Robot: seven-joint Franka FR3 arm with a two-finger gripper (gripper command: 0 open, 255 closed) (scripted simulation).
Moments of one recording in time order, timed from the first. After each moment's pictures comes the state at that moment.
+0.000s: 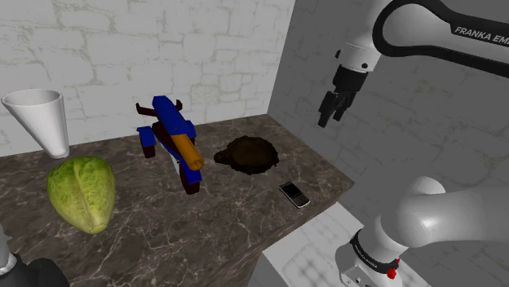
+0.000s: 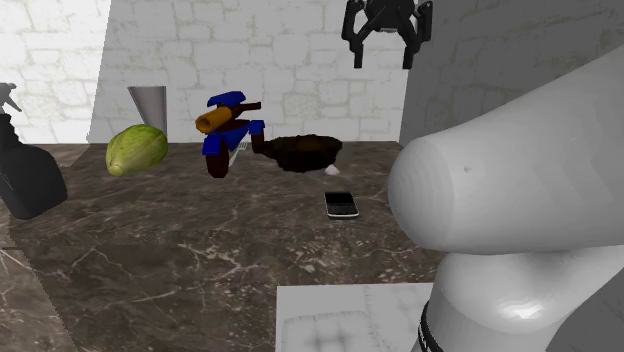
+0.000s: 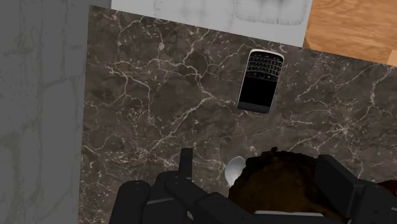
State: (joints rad) arm 0.01 -0.81 0.07 -2.36 0.06 1.54 0.00
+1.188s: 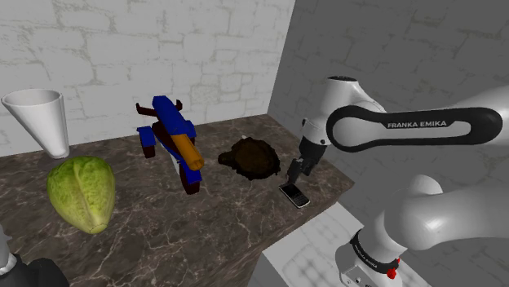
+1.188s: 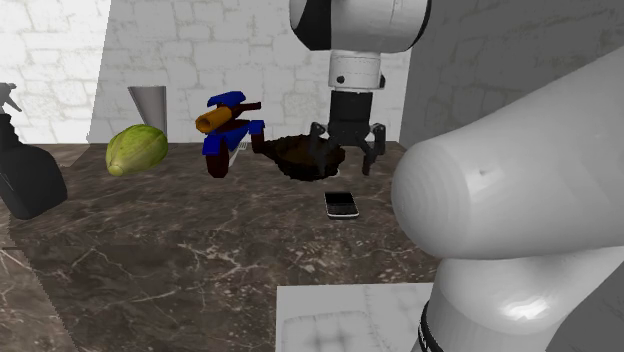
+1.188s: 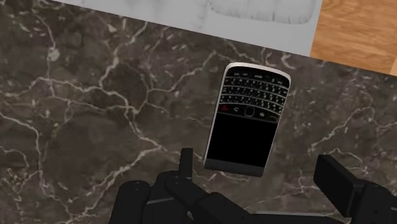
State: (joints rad) arm 0.10 -0.78 0.20 -2.85 0.23 2.05 0.07
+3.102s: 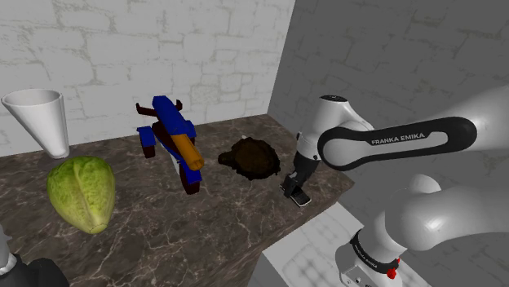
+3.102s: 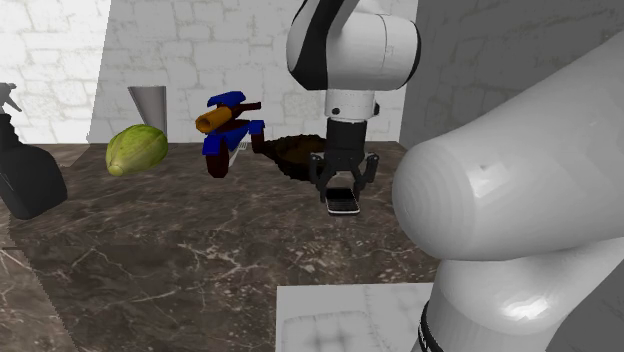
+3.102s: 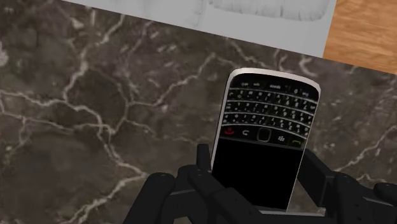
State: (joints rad) arm 0.13 -0.69 0.24 -2.93 0.27 2.22 0.07
